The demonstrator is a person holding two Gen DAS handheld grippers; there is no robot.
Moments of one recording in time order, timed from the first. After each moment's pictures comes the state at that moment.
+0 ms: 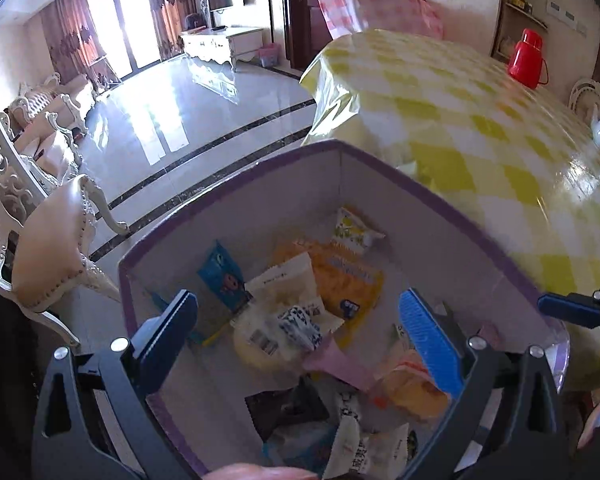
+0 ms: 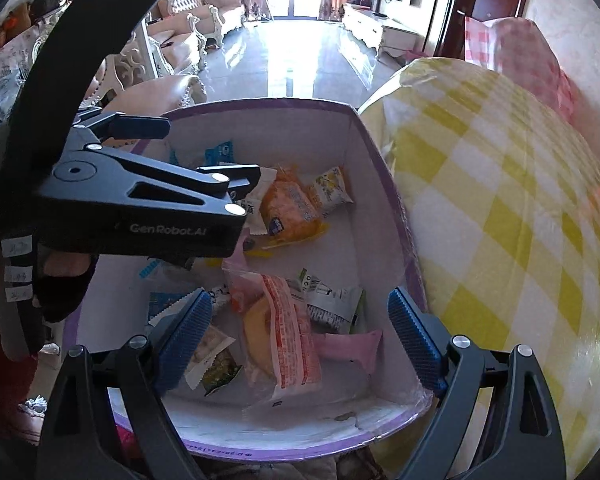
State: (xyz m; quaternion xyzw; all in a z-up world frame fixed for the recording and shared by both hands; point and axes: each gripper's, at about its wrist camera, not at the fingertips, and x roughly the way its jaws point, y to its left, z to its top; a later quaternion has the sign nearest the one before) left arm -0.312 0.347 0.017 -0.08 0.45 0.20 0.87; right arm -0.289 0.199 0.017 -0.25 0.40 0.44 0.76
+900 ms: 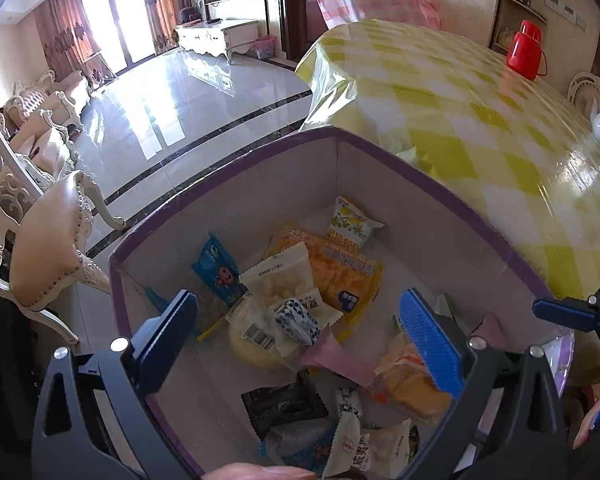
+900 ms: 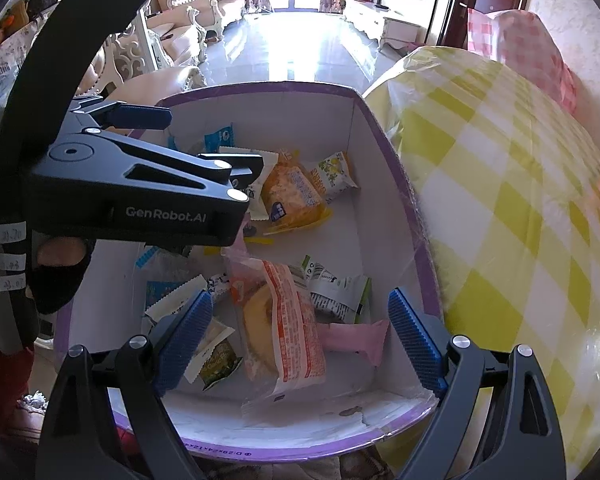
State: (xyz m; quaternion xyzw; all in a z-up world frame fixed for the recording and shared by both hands) left arm -0.307 0.348 0.008 -0.08 0.46 0.20 0.86; right arm -0.290 0.201 0.006 -0.26 0.42 0.44 0.75
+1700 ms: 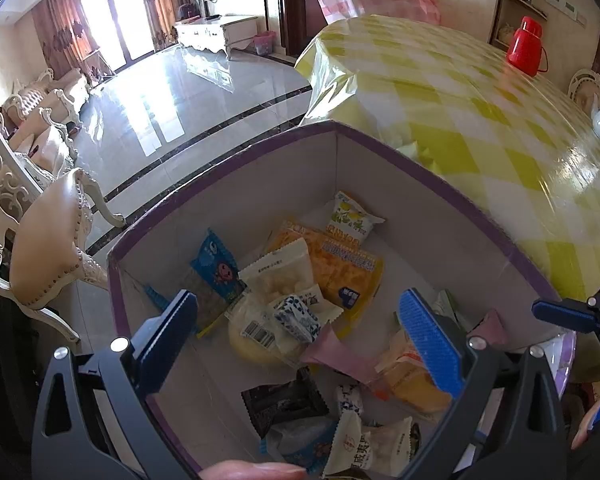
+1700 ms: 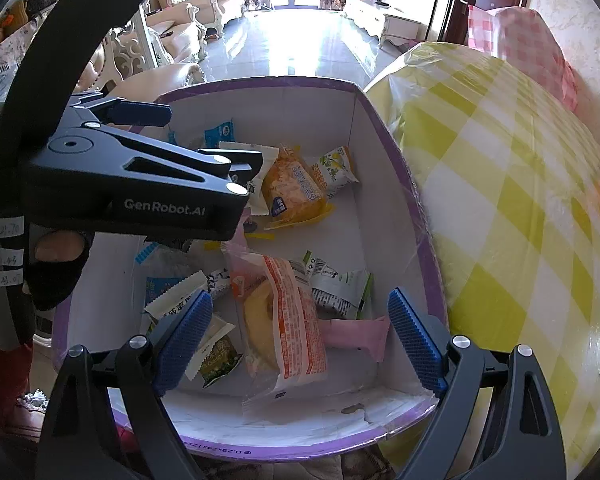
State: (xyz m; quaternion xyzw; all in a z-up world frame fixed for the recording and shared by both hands) left arm -0.308 0.349 0.004 -0.08 0.46 0.19 0.86; right arm -0.292 0.200 0.004 -0.26 0.42 0.44 0.75
